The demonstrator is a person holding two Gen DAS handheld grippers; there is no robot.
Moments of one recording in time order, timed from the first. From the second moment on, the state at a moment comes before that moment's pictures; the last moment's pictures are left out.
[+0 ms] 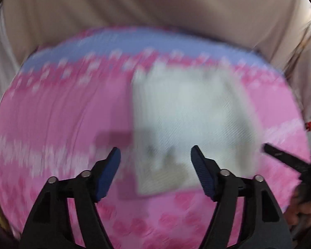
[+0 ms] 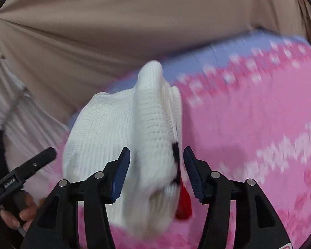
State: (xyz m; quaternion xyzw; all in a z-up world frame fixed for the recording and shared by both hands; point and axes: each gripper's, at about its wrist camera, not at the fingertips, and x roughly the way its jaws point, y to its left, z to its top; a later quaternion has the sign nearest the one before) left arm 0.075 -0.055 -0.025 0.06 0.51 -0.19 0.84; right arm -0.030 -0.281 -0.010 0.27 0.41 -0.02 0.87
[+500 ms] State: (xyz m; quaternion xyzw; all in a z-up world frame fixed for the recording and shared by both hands) left arm 0.062 -0.047 -0.032 0.03 0.51 -0.14 0.85; right arm -0.012 -0.279 -0.057 0.30 0.46 0.00 0.84
